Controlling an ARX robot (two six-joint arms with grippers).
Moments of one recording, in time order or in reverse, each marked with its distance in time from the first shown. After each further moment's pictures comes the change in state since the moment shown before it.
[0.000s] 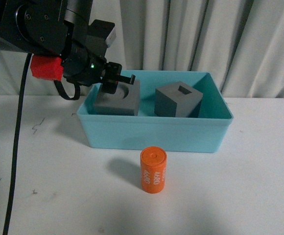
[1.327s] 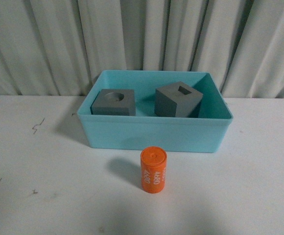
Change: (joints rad) left arm 0.591 -1.642 -1.403 0.352 0.439 -0.131; right arm 0.000 0.000 0.000 0.000 0.000 0.000
